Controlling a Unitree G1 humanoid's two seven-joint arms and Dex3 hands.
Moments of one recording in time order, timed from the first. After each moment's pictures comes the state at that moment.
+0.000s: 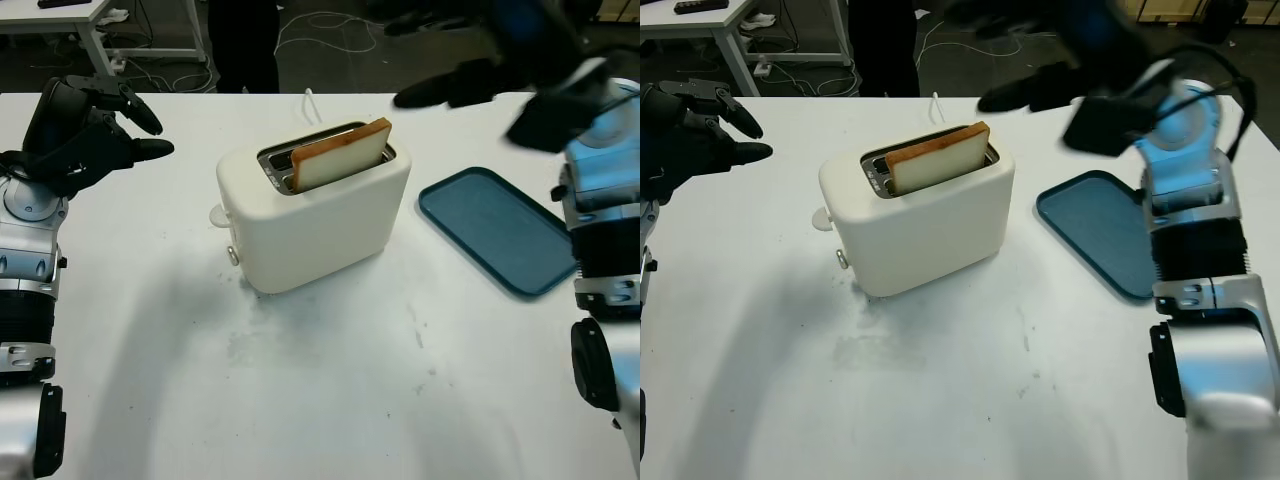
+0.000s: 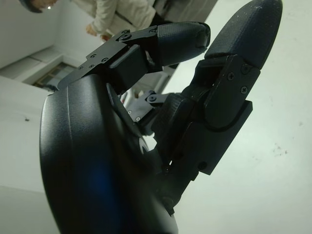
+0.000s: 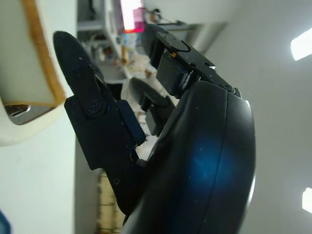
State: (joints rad) left arm -0.63 0.61 0.13 0.43 0.19 -0.17 -0.16; right arm -0.98 -0.53 0.15 0.38 -0.33 -0.46 0.44
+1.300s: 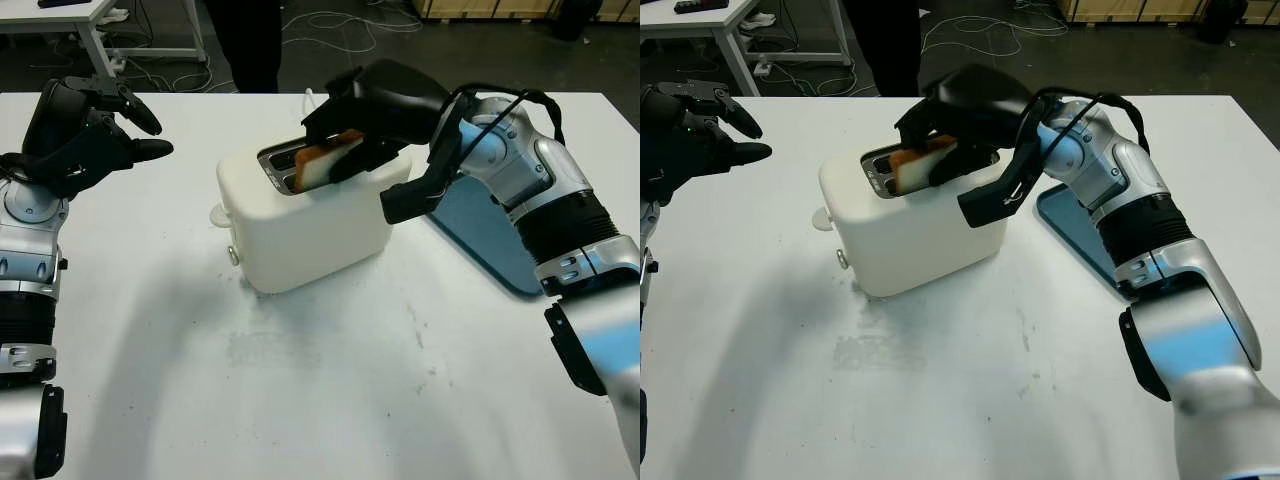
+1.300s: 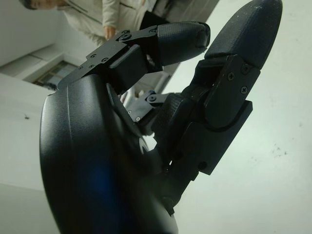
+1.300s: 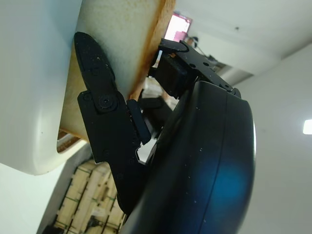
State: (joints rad) left arm -0.62 0.60 0.13 0.43 0.19 -0.17 -0.15; right arm -1.07 -0.48 0.39 0.64 -0.62 -0.65 0.26
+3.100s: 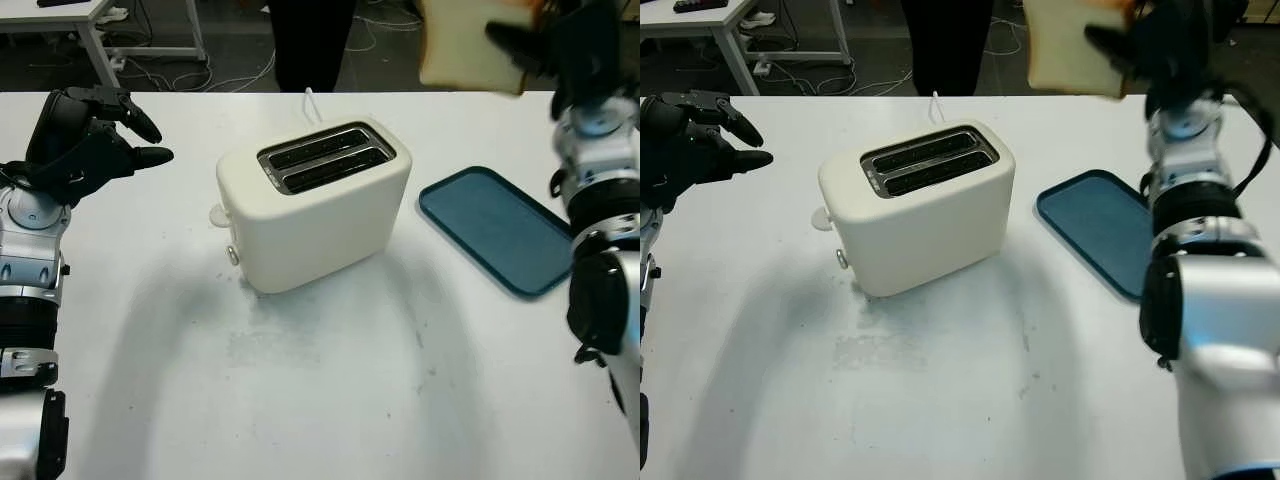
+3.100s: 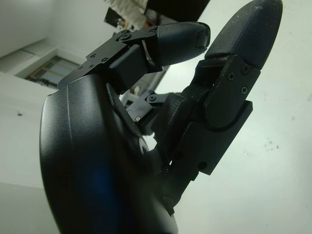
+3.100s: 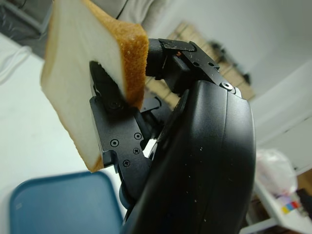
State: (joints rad) left arm -0.60 0.60 0.13 0.44 0.19 -0.16 -0.15; right arm -1.16 -0.44 -0.11 1.27 -0.14 -0.34 -0.10
